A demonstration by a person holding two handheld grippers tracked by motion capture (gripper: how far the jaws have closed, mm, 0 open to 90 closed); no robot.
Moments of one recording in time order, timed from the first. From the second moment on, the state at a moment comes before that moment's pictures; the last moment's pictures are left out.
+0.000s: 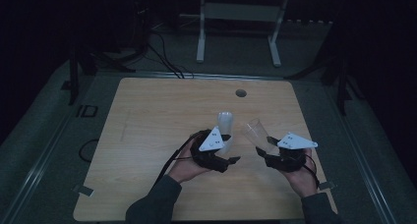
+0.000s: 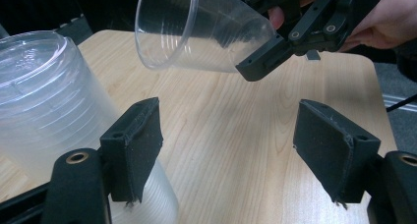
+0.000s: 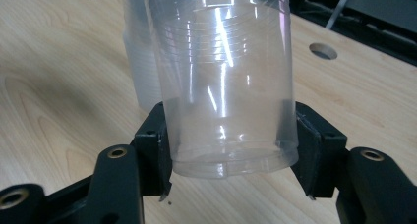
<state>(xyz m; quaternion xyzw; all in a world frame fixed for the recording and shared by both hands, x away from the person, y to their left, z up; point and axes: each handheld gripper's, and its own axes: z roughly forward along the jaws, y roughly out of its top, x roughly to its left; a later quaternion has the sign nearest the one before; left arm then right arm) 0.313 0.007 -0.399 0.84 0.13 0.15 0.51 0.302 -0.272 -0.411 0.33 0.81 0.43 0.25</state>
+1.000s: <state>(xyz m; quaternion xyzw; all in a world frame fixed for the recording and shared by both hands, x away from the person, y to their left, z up) 0.314 0.007 -0.399 0.83 0.14 0.14 0.52 0.295 -0.282 -0.400 0.35 0.74 0.49 0.29</state>
